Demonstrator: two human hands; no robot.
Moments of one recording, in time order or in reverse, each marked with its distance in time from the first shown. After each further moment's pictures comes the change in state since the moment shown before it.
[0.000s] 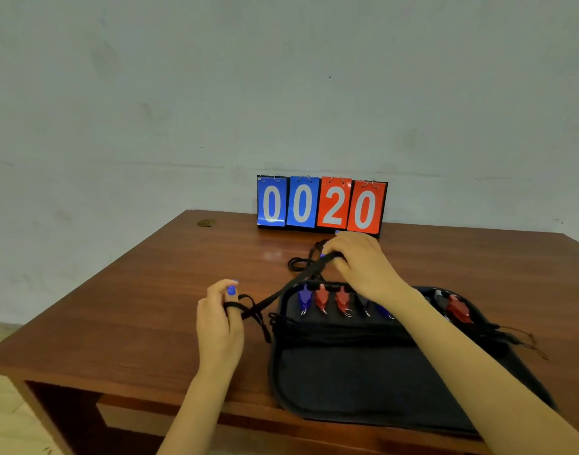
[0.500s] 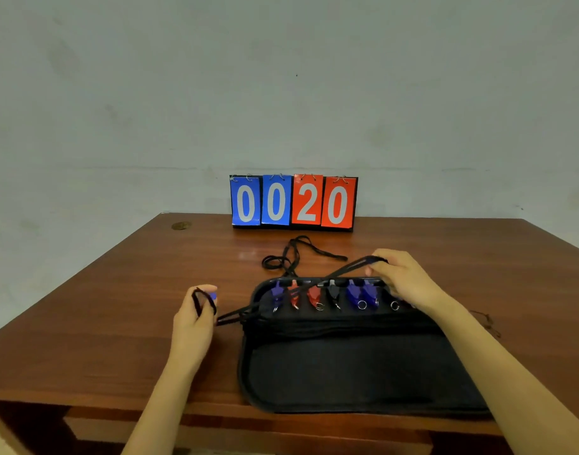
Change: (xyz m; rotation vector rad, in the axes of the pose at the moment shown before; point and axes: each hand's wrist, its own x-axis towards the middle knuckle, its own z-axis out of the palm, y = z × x) left_hand 0.008 -0.002 0.003 -0.093 -0.238 -0.266; right_hand -0.069 0.064 -0.047 0.601 -0.084 0.454
